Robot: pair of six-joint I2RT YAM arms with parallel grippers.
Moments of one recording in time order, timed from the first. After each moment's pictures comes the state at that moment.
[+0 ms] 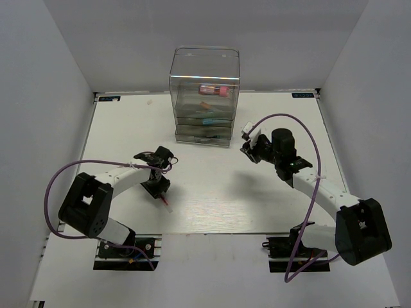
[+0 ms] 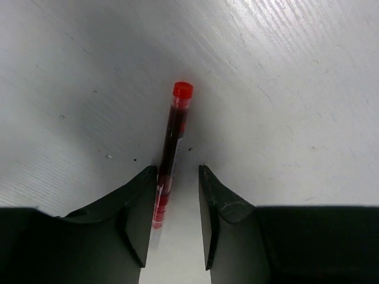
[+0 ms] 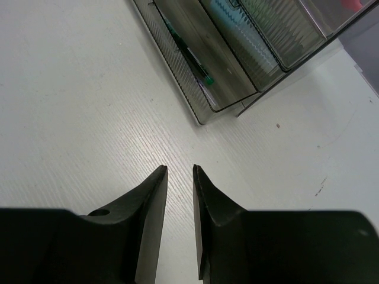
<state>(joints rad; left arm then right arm) -0.50 1.48 0.78 -0.76 -0.24 -1.29 0.41 1.22 0.68 0.13 -0.42 -0.47</state>
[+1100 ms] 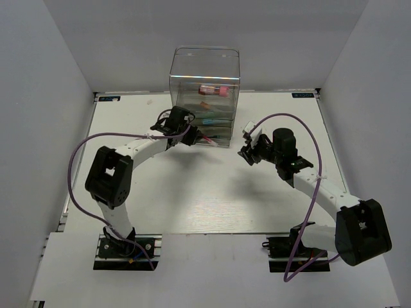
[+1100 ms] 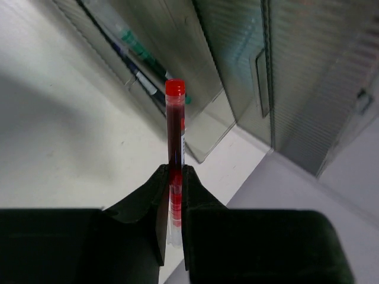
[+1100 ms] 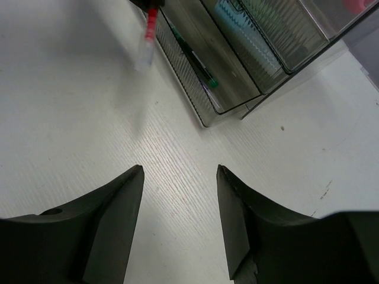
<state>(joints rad) -0.50 1.78 1.26 -0.27 -0.02 -1.48 0.39 1.22 0.68 0.13 -0.46 -0.45</state>
